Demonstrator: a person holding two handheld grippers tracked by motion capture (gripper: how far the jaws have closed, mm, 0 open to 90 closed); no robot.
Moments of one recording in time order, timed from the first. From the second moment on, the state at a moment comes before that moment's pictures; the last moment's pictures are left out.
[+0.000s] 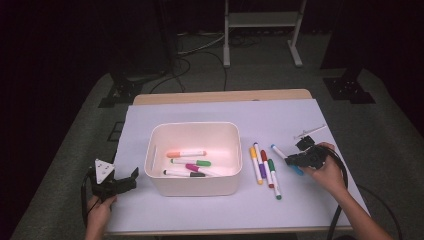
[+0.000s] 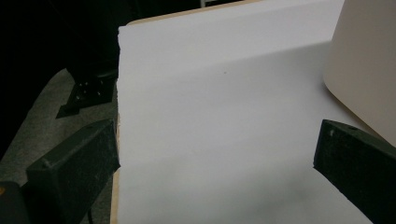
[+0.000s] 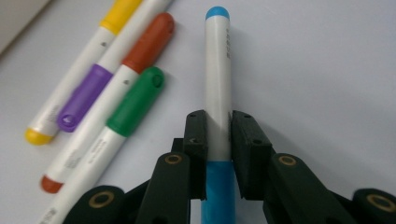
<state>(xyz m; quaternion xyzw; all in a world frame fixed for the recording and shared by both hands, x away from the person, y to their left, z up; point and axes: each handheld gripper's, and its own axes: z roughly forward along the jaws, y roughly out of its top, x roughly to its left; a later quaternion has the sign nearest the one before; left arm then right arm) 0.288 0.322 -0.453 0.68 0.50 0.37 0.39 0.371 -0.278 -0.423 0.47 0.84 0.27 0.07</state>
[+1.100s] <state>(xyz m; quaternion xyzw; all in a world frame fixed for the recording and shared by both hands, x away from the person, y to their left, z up) 0.288 0.322 -0.453 0.68 0.50 0.37 0.39 0.330 -0.225 -0.306 0.34 0.86 0.38 0.03</state>
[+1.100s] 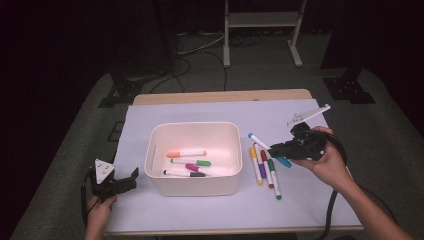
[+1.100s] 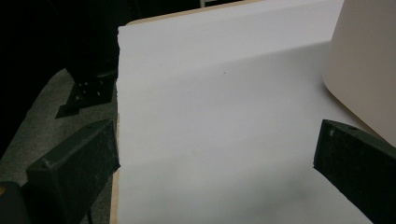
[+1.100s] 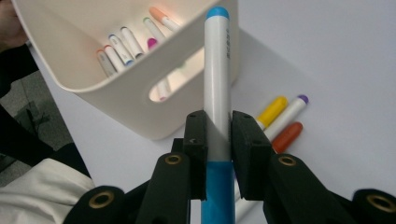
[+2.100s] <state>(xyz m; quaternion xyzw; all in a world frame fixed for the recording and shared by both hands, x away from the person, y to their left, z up) 0.288 0.322 -0.453 0.69 0.49 0.37 0.39 0.332 -0.113 -0.270 0.21 0.90 0.38 -0.02</state>
